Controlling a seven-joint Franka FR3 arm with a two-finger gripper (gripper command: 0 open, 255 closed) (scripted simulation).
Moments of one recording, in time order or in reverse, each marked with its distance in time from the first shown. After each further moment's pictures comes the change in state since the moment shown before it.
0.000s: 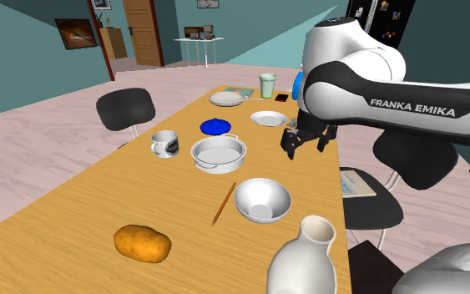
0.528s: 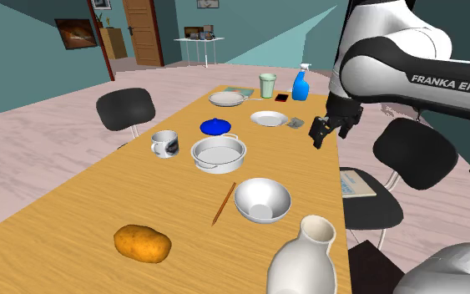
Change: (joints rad) arm 0.021 -0.064 -0.173 0.016 -0.065 -0.055 -0.304
